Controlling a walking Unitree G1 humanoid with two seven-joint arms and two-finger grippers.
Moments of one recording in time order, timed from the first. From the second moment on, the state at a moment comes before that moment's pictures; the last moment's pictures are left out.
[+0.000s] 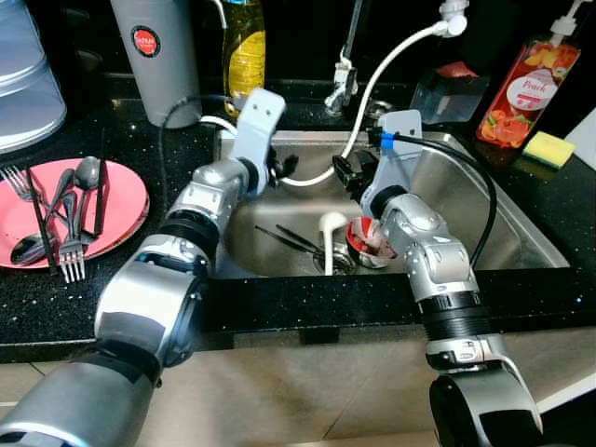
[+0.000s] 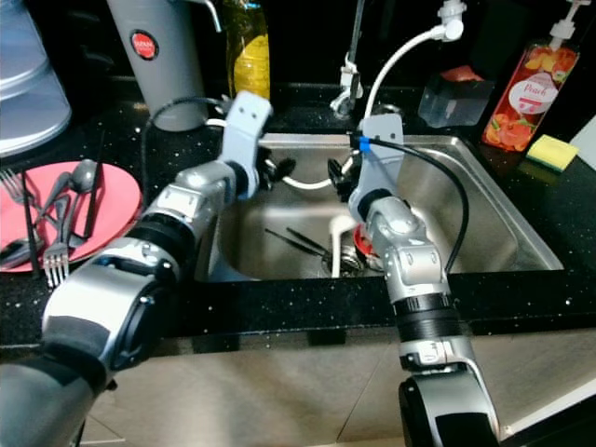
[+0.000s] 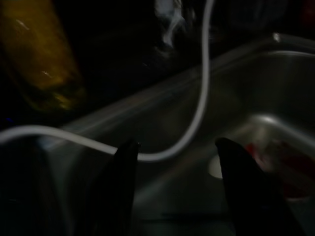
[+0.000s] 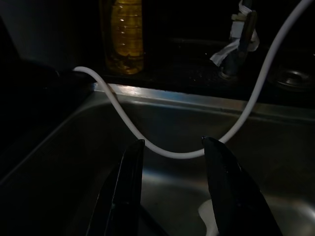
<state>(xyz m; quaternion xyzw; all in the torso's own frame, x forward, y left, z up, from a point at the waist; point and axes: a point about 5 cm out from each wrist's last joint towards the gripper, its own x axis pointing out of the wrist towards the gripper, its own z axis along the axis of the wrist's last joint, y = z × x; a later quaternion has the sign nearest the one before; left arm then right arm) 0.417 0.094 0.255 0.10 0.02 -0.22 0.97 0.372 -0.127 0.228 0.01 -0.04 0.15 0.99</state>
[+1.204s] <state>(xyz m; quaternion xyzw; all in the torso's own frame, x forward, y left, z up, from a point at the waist) 0.316 0.160 0.286 0.15 0.02 -0.16 0.98 0.316 -0.149 0.245 -0.13 0.00 0.37 0.92</state>
